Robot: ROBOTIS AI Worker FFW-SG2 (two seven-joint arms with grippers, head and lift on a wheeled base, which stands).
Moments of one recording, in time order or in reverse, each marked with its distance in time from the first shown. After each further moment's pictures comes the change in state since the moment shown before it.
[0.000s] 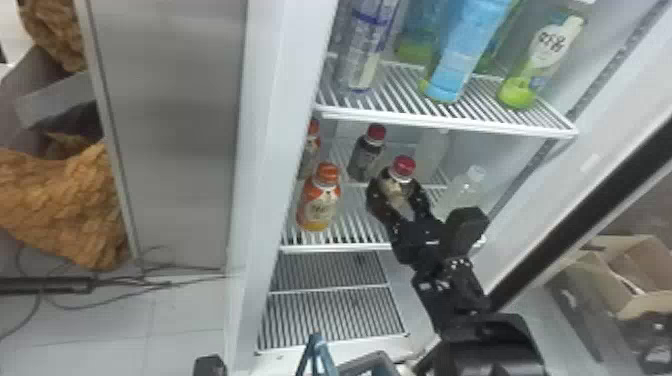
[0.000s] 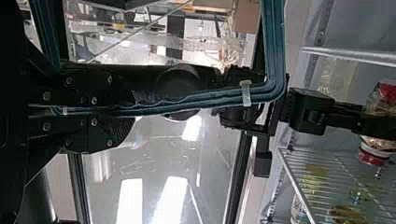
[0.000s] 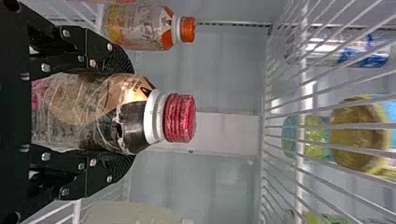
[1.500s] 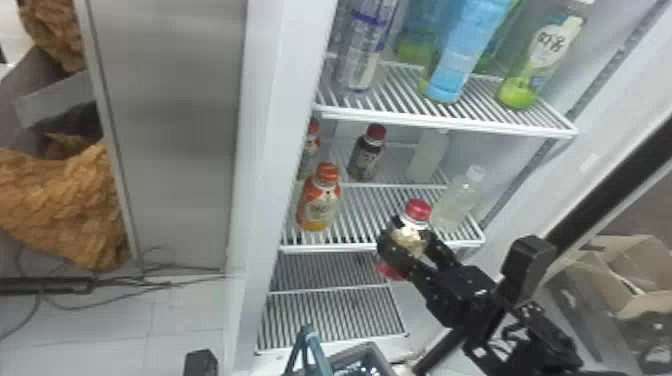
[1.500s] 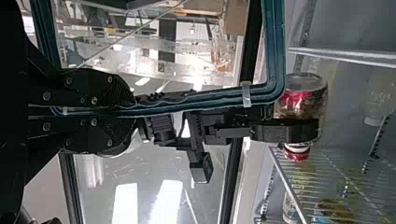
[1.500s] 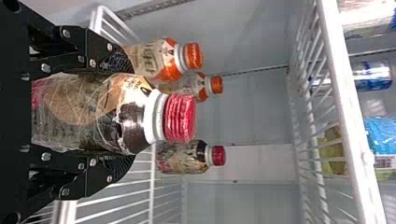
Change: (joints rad) left arm 0.002 0.003 0.025 0.000 -0.011 -0.017 0.002; right arm 0.364 0.027 -0.169 -0.585 -0.146 0.537 0.207
